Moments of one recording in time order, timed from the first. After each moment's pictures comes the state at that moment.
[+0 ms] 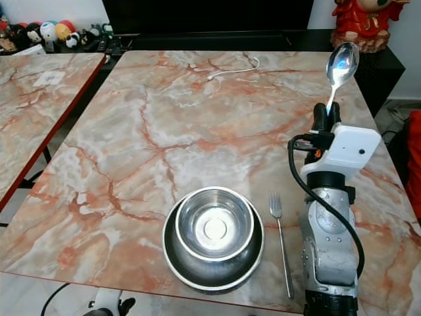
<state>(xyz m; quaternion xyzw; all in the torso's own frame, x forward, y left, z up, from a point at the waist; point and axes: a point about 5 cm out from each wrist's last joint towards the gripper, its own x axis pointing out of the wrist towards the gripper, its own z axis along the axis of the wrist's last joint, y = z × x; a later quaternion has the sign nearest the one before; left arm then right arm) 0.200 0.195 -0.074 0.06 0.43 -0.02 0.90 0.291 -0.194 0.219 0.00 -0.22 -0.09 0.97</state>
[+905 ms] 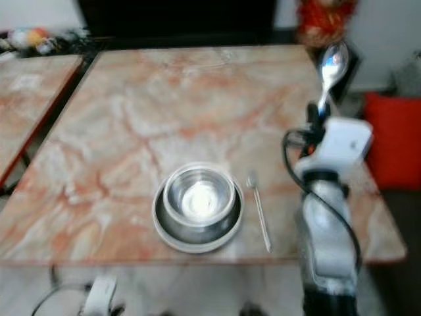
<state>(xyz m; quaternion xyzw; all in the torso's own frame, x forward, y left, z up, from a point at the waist) 0.214 0.203 -0.064 0.07 0.41 -0.02 0.91 0.296 -0.201 0.221 -0.01 -0.19 -0.11 0.97</state>
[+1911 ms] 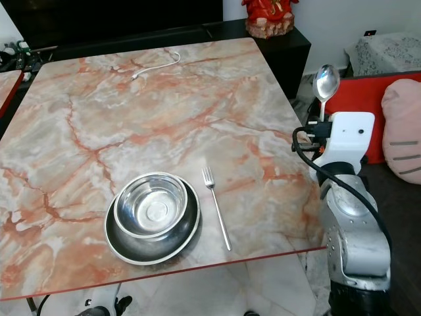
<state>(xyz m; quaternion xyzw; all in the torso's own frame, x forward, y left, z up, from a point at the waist) 0.202 0.204 -0.071 0.06 0.43 -0.02 0.90 0.291 -0.212 0.212 -0.05 -0.02 -0.03 1.00</state>
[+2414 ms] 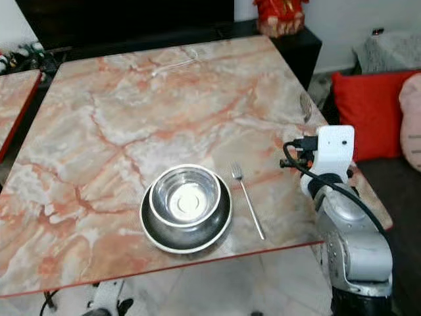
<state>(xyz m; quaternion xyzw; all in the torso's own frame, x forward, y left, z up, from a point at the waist) 0.207 0.189 -0.071 0.06 0.43 -0.03 0.90 0.291 -0.209 0.198 -0.04 0.07 0.00 1.00</state>
